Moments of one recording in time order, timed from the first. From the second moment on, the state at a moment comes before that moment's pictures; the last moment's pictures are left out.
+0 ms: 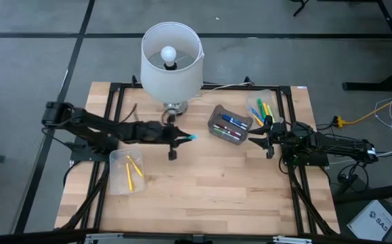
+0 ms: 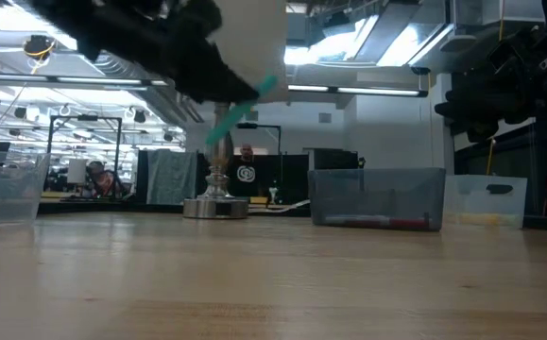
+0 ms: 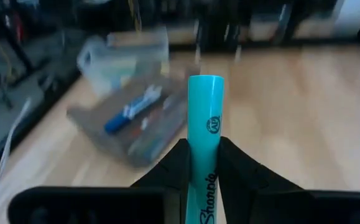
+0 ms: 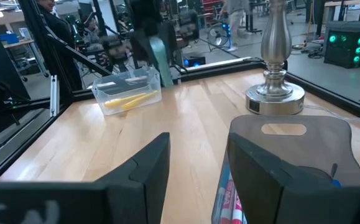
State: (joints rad) left arm -0.02 1.36 0.62 0.38 -0.18 0.03; right arm -0.14 0.09 0.01 0.02 -0.04 0.15
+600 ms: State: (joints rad) left arm -0.10 1.29 0.44 0.94 -0.19 0.00; right arm -0.14 0.09 0.01 0.03 -0.03 0.15
